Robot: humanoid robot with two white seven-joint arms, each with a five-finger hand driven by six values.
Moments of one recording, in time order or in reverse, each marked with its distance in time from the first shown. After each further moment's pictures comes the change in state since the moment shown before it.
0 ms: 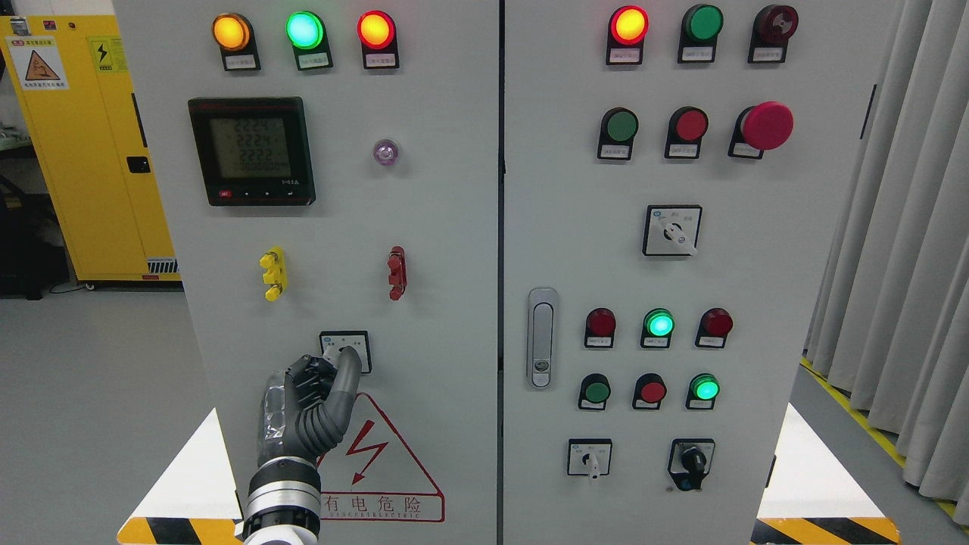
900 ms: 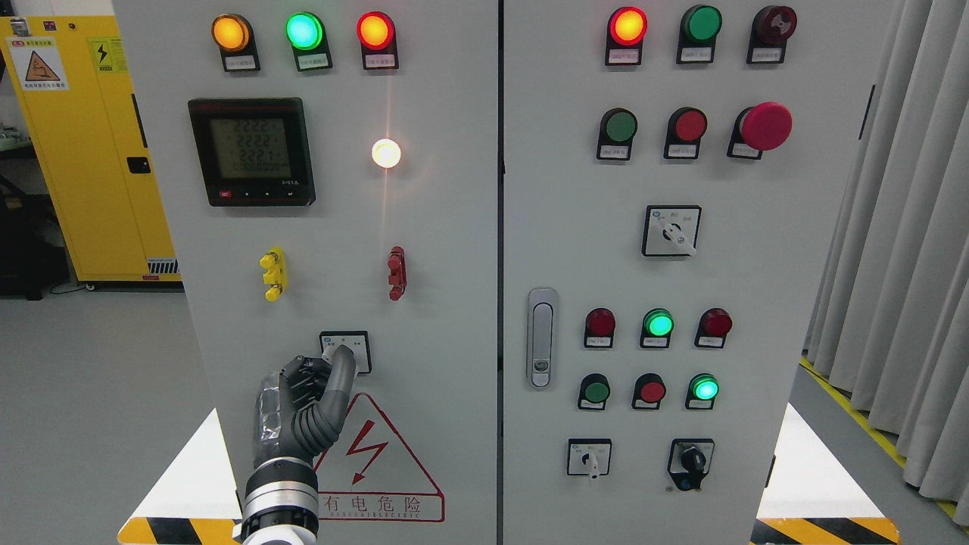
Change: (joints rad) left arm 0.000 0.000 0.001 0.000 0.007 0.002 0.036; right arm 0.000 0.000 0.000 0.000 0.000 0.000 0.000
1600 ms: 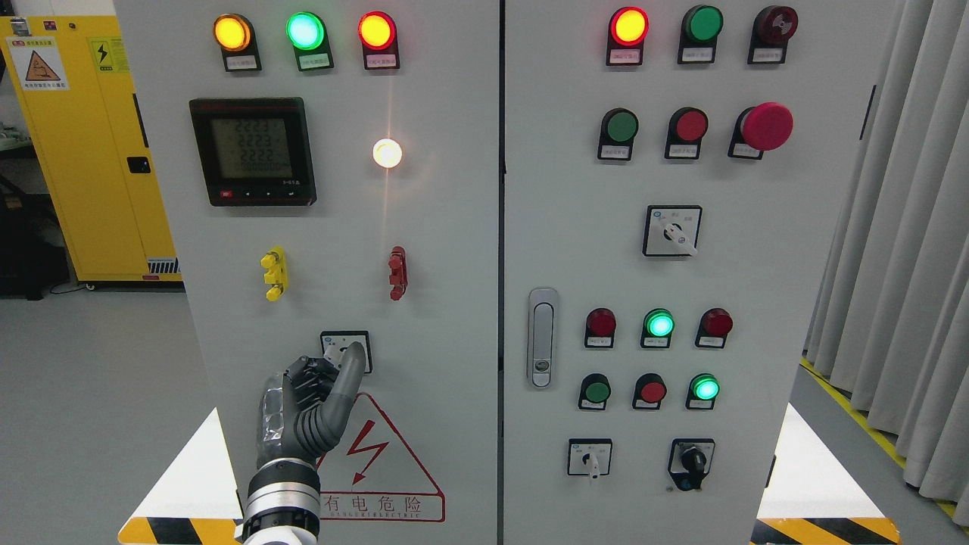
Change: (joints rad) left arm 0.005 0.001 -0.002 -0.003 0.021 0.001 -0.008; right arm 0.000 0.000 0.000 0.000 0.000 0.000 0.000
